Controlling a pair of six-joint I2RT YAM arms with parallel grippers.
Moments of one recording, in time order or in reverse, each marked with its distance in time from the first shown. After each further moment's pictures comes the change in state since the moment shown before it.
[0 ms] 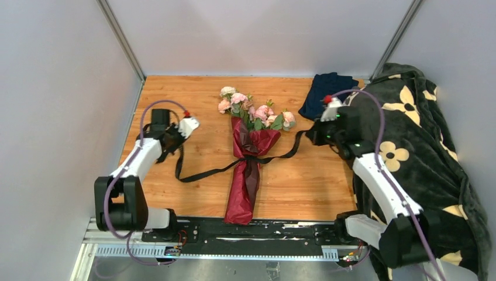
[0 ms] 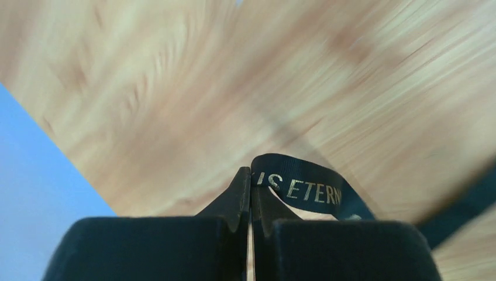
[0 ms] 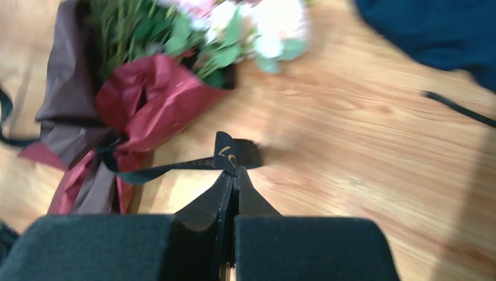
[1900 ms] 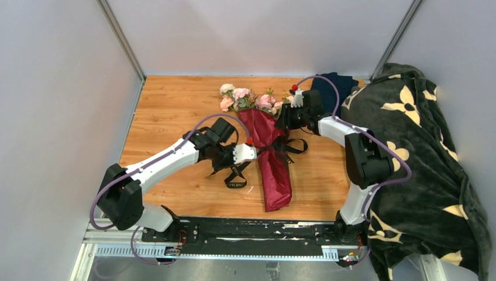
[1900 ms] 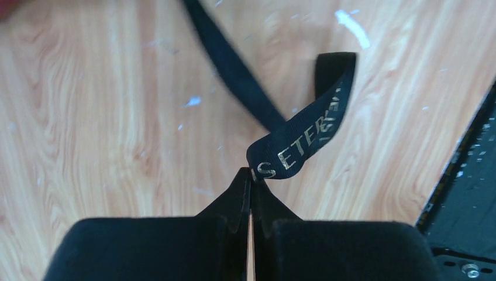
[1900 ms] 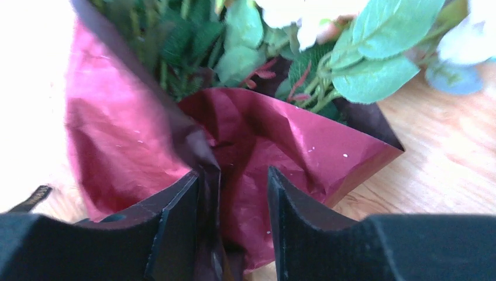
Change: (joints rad) left arm -0.866 0.032 0.211 -0.324 0.147 -0.126; right arm 0.205 0.733 0.339 0.273 -0.133 0.033
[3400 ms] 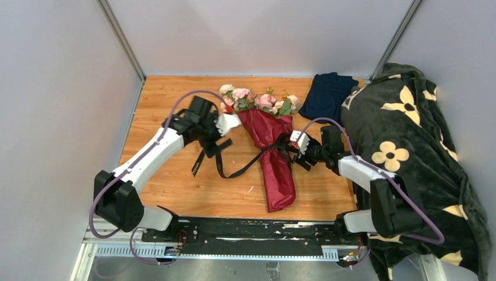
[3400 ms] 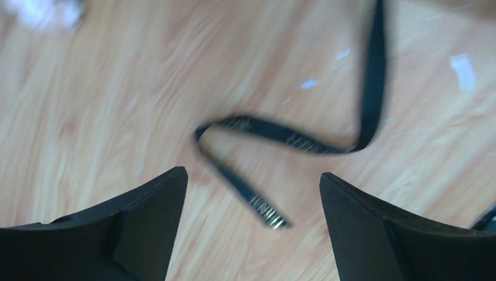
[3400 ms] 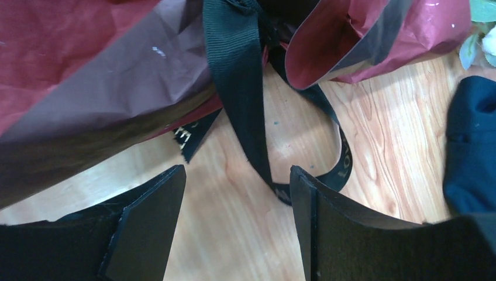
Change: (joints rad) left arm 0.349 -0.043 0.137 -0.022 -0.062 -0.082; right arm -0.070 -0.494 -0.602 -0.016 -0.089 -1.028
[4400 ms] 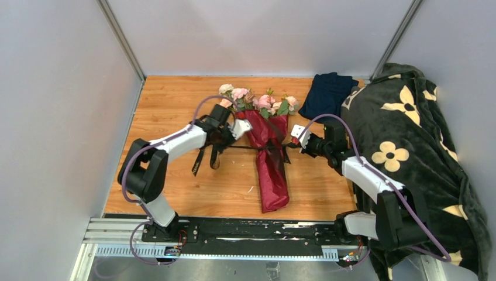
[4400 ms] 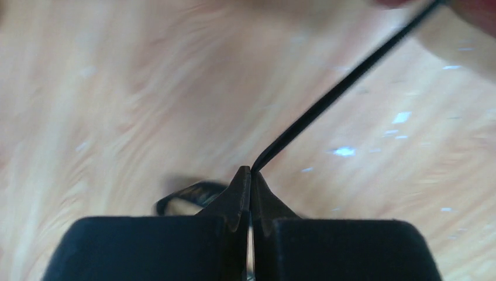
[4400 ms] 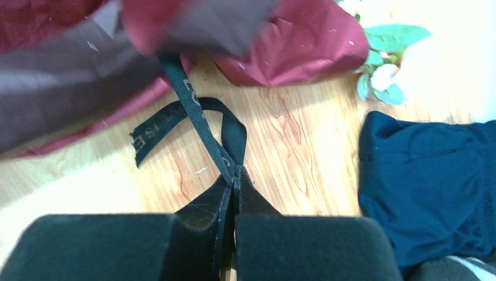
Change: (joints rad) left arm -0.164 0.323 -0.072 0.326 -0.035 -0.122; right arm 0.008 -0.027 0.061 0.035 0.003 -0.082
